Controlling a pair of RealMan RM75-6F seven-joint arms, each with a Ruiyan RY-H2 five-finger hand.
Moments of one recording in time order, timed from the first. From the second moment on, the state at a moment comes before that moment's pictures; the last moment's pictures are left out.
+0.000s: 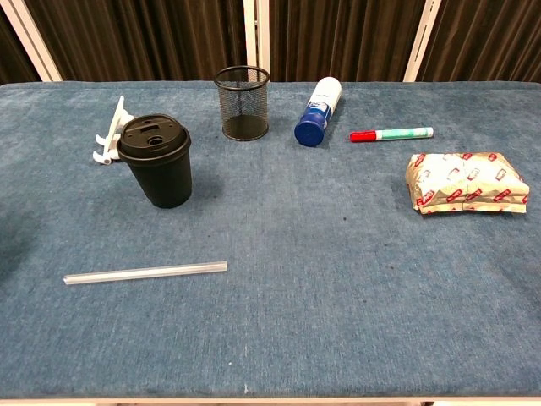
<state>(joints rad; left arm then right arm) -0.14 -1.23 -0.04 -1.77 1.47 1.40 0.36 0.14 -1.02 0.10 -1.64 -1.50 1.45 0.04</state>
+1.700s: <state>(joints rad) -0.46 -1.74 -0.03 -1.74 1.08 1.16 0.92 0.15 -1.03 0.10 -1.62 -1.44 1.39 0.04</state>
